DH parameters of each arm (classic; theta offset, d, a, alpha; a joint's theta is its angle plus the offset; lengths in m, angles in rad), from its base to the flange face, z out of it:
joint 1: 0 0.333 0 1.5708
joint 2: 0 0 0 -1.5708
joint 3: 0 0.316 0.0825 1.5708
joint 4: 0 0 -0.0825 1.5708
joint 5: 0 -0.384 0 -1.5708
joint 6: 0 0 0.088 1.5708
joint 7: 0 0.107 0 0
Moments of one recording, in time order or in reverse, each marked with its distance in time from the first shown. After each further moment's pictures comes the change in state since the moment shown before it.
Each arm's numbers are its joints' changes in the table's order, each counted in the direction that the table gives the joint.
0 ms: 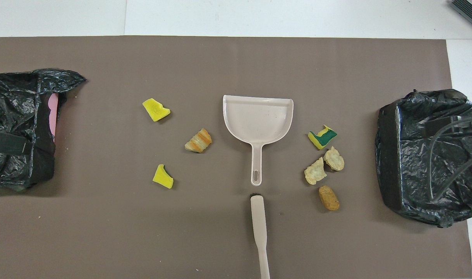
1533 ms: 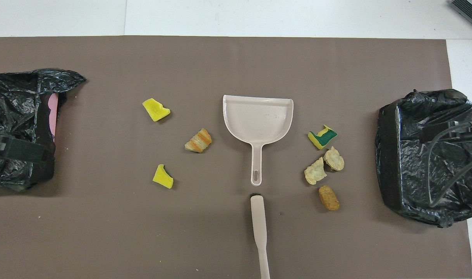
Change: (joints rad) left arm -0.030 0.026 -0.028 -0.046 0.001 0.007 -0.022; right arm 0.001 0.020 0.000 -0.034 0.000 -0.004 0.000
